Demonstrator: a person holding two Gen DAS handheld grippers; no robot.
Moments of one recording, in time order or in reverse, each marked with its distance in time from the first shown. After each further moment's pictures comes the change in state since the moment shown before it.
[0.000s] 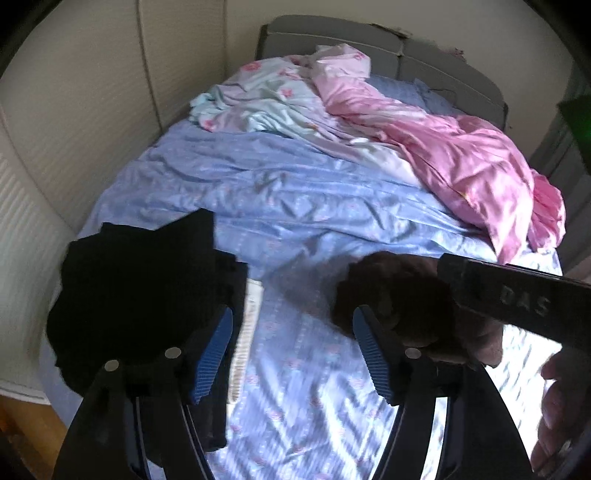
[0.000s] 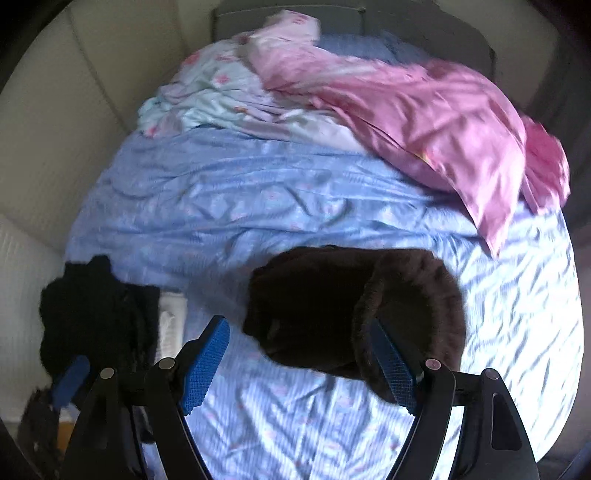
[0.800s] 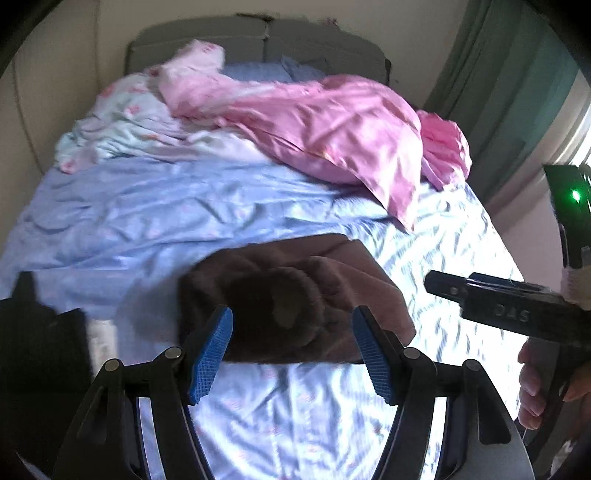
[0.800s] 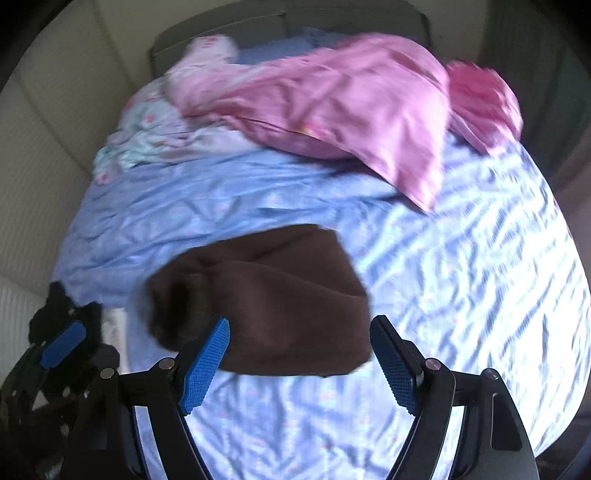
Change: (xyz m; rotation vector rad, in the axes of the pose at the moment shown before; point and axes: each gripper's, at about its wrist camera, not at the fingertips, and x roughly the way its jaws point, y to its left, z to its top) left arm 0.033 -0.157 -0.010 0.306 0.034 -0.357; right arm 0.001 -0.185 -0.061 0.260 -0.051 -0.024
